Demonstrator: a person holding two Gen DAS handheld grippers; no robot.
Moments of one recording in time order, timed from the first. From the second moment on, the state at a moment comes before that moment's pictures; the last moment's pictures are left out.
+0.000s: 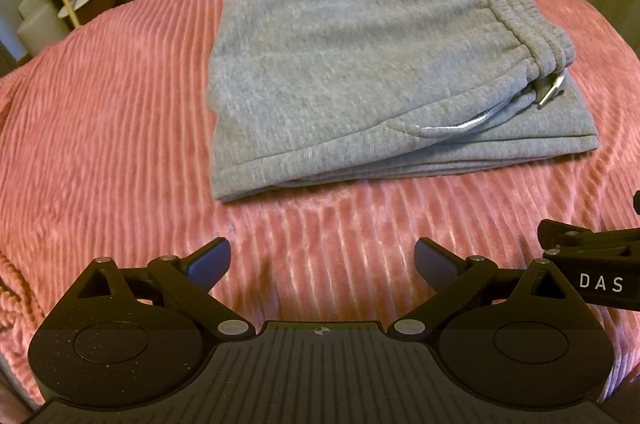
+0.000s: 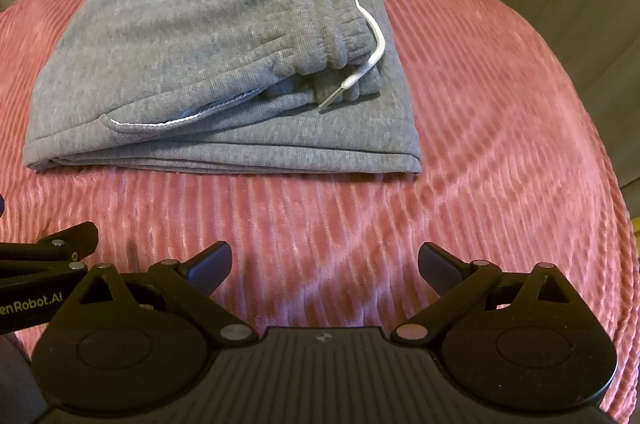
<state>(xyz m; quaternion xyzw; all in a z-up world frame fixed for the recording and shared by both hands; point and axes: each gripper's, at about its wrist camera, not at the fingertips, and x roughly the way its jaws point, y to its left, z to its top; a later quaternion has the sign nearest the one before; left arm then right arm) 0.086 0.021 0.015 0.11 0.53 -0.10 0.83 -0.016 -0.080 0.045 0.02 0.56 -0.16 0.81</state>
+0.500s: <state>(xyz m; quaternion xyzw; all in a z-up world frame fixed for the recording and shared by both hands) 0.085 0.022 0.013 0.11 0.54 -0.10 0.83 -0.016 -0.077 0.047 0.02 0.56 -0.16 0.81</state>
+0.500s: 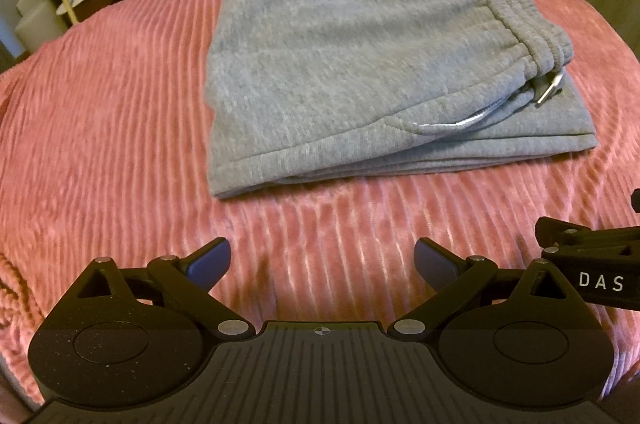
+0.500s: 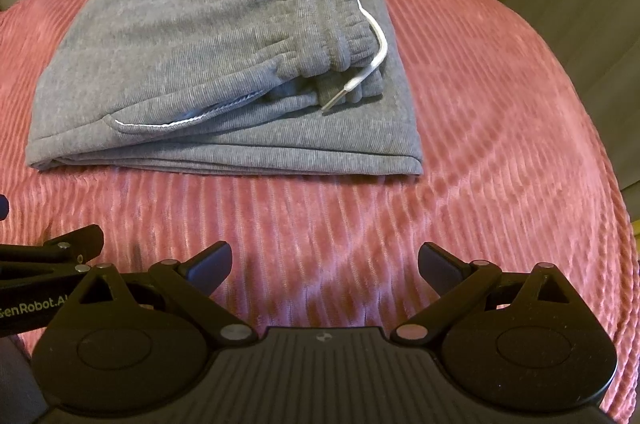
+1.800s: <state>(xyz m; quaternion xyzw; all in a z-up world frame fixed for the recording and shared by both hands) 0.087 0.021 0.012 0.11 0.54 -0.10 0.83 -0.016 -0.074 0.049 0.01 0.56 -0.16 0.81</state>
